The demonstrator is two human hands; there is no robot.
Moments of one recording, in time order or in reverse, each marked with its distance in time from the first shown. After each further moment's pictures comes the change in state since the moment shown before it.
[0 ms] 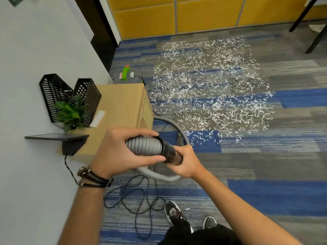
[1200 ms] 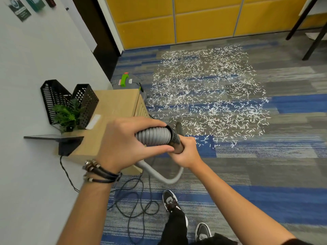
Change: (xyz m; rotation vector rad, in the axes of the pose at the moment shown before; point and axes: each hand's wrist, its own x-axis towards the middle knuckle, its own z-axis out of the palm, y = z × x) left_hand 0.022 0.088 0.063 0.206 0.124 0.172; right_hand -0.028 0.002 -0.080 0.106 0.215 -0.122
